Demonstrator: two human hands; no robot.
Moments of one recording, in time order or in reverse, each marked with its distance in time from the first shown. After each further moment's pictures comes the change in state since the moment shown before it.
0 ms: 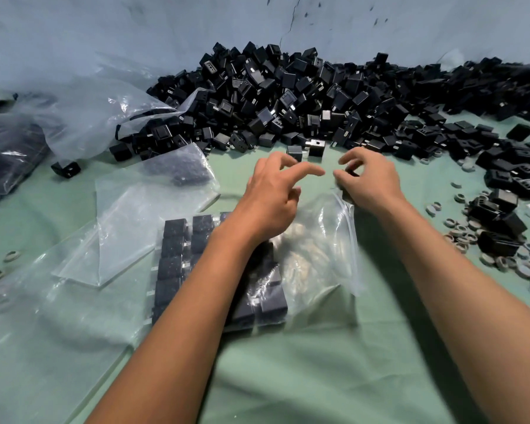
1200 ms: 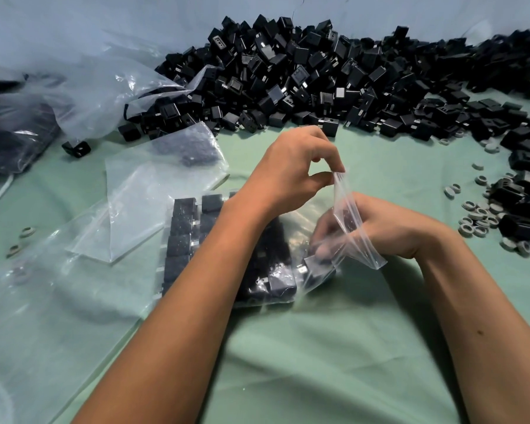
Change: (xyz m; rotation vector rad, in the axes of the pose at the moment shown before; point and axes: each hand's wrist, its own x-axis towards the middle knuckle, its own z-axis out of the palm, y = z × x) left_hand 0.005 0.013 -0.010 -0.033 0.050 0.217; right_hand -0.097 -0.036 -0.033 0.539 -1.042 -0.218
